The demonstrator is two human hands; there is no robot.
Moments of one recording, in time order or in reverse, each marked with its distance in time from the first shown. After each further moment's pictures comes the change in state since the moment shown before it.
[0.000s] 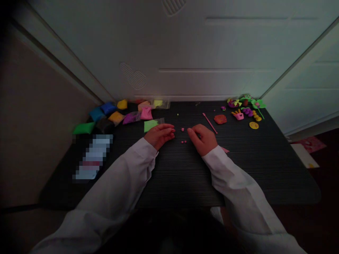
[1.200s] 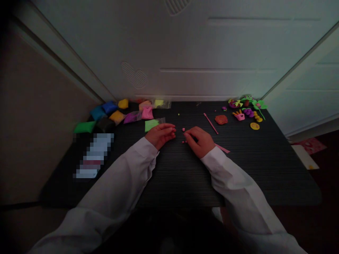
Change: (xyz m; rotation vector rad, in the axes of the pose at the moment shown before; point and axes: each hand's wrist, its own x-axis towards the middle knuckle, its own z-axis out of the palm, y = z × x) left_hand -0.001 0.001 0.002 -0.020 -0.007 -0.005; right_hand -0.001 0.002 0.007 -0.007 -0.127 -0.167
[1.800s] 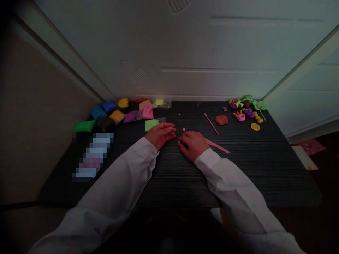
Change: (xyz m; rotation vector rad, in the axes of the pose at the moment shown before) left_hand 0.000 0.000 0.000 -0.021 0.017 0.018; right_hand -0.002 0.003 0.022 -0.313 -0.191 -0.089
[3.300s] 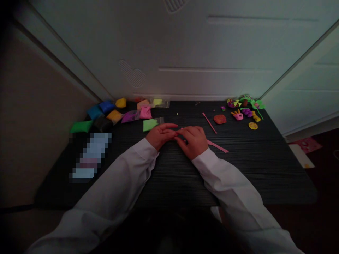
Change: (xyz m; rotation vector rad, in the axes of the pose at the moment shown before) left_hand 0.000 -0.006 -0.001 0.172 -0.173 0.015; right_hand 0.003 -0.006 -0.003 0.038 0.346 0.058
